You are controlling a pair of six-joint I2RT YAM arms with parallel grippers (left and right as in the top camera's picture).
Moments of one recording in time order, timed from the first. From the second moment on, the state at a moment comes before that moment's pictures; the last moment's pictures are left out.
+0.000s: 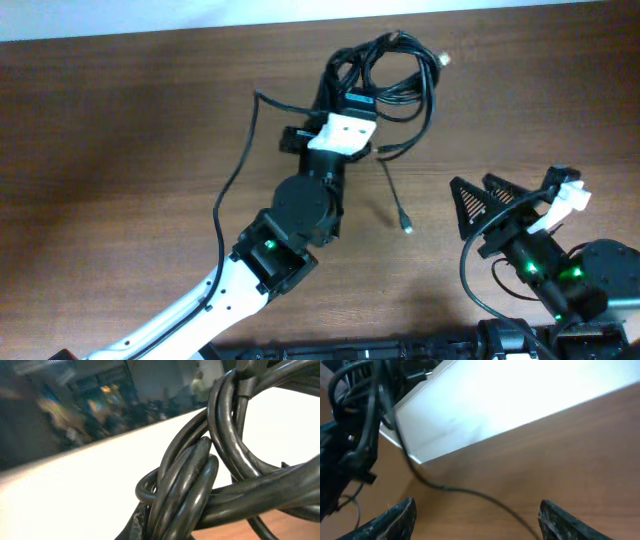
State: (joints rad) left arm -0.91 1.31 1.00 0.51 -0.73 0.40; right arm -0.03 0.42 0.73 -0.48 -0.45 0.55
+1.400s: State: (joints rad) left arm -1.06 1.30 1.00 0.51 -0.40 0.06; right arm -0.03 0.42 0.73 -0.19 -0.72 0.11
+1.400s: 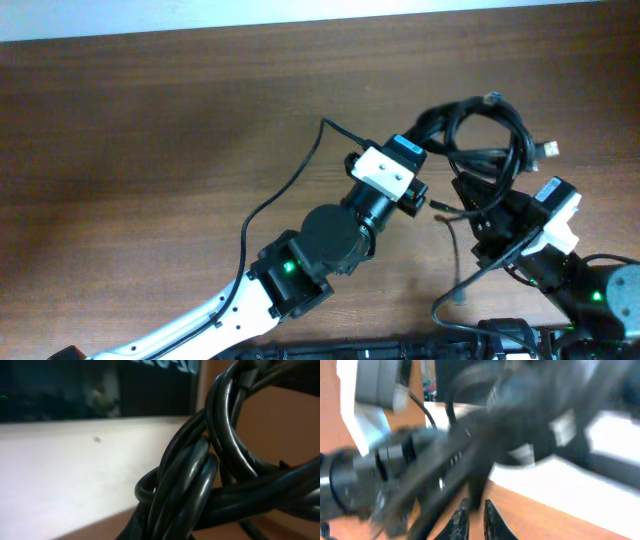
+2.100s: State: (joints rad) left arm -1.04 1.30 1.00 0.56 -0.53 0.11; right arm -0.03 0.42 0.73 -0.17 -0.72 0.11
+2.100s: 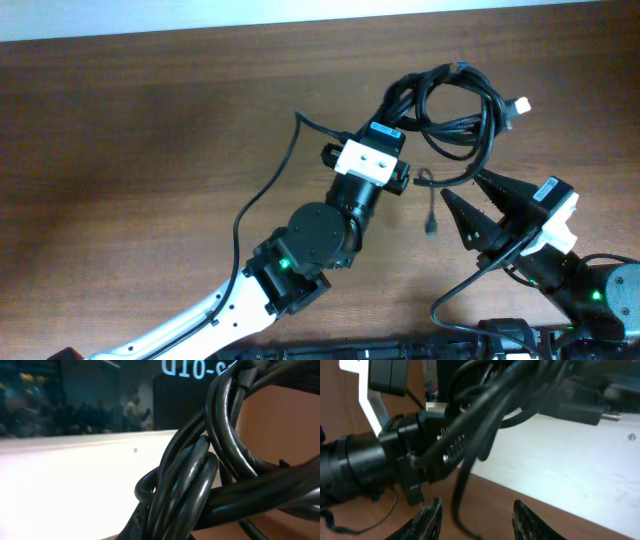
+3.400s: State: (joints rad) left arm -1.09 1.30 1.00 0.44 -0.23 -0.41; right arm -0.03 0.42 0.73 -0.02 -0.72 0.10
